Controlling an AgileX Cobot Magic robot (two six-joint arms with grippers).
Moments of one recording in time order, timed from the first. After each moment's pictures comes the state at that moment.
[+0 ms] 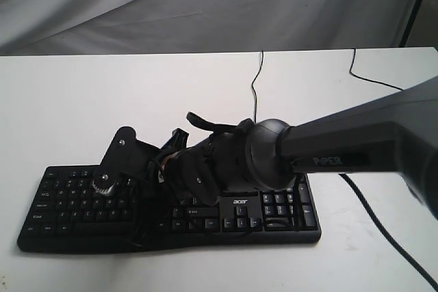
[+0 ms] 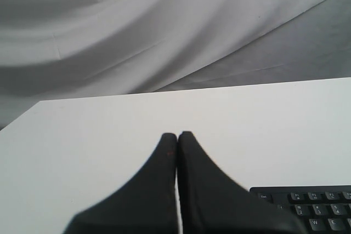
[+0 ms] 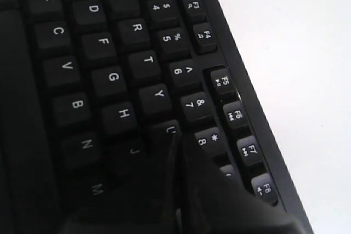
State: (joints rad) left arm 0.13 0.00 -0.01 0.03 0.19 0.09; right arm 0.63 2.13 -1.26 0.17 0.07 -0.60
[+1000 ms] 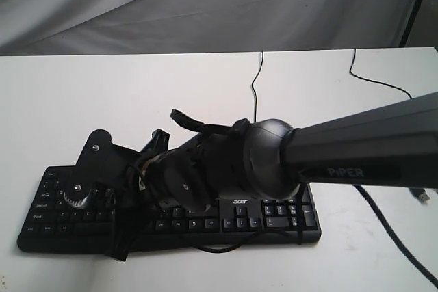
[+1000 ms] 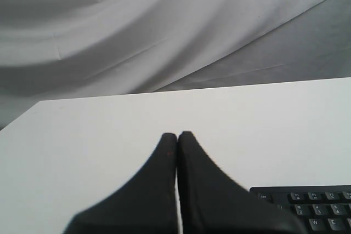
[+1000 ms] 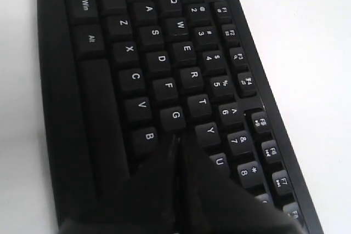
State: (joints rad) left arm 0.13 0.00 -0.01 0.03 0.19 0.09; right arm 0.70 2.06 -1.26 0.17 0.13 -0.60
